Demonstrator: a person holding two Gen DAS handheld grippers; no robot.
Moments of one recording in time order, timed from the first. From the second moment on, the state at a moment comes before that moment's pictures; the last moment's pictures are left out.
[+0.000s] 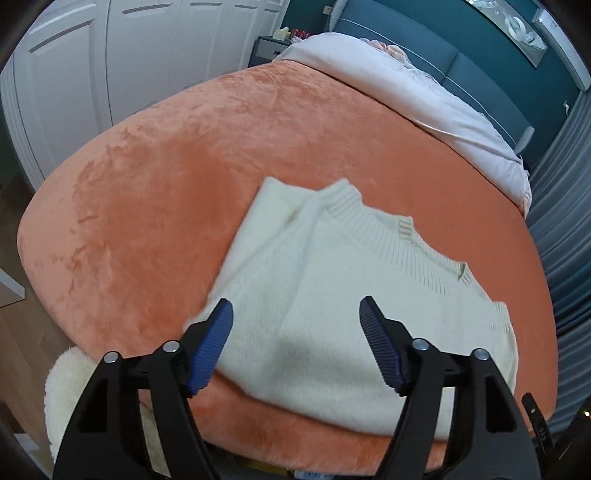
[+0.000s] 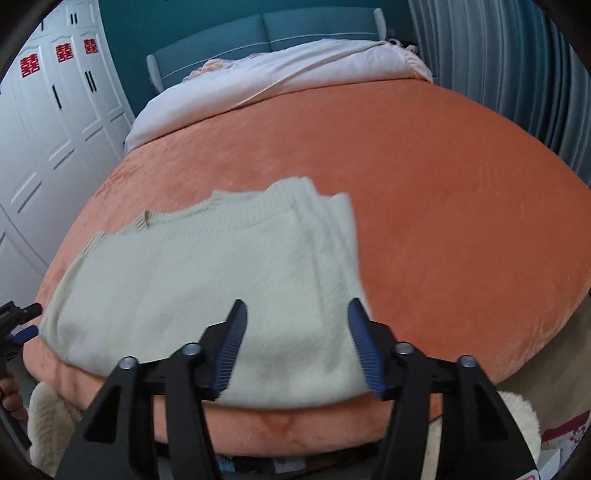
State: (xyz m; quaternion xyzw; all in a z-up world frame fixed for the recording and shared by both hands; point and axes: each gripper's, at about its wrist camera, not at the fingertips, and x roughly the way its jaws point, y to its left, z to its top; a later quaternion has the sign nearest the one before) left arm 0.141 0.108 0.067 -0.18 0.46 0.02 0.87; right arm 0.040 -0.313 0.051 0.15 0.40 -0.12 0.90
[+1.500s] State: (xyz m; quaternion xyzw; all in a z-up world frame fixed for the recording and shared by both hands) left arm 0.108 0.083 0.029 -0.15 0.52 0.02 0.84; right arm 0.057 -0.155 0.031 0.09 0.44 0.08 0.89
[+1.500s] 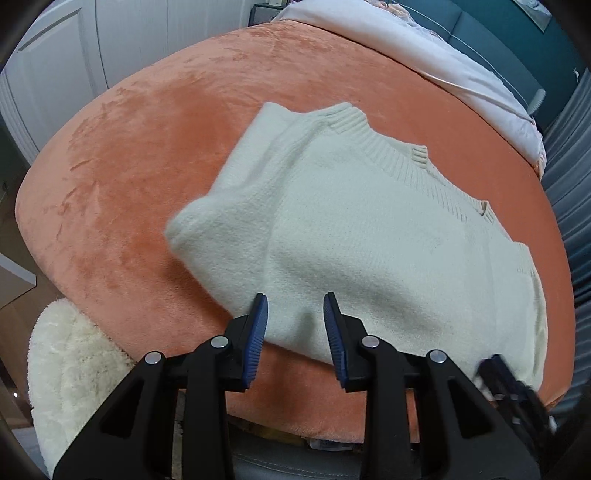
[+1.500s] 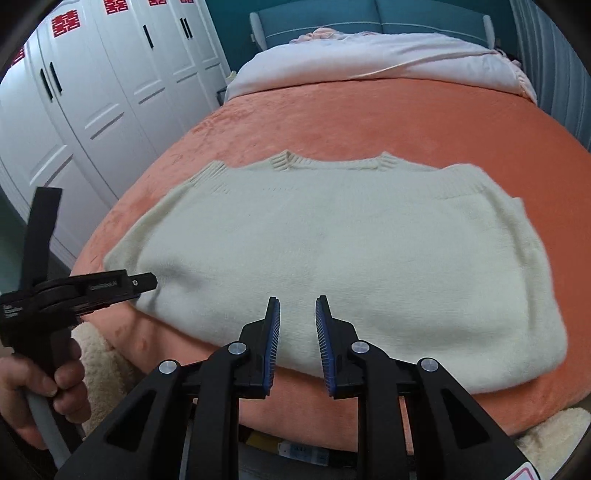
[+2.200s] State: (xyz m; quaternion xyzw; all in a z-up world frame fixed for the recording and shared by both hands) left arm 0.129 0.166 -0.003 -0.40 0.49 0.09 0.77; right arm 0.026 -0.132 0.042 0.08 0.45 0.08 0.89
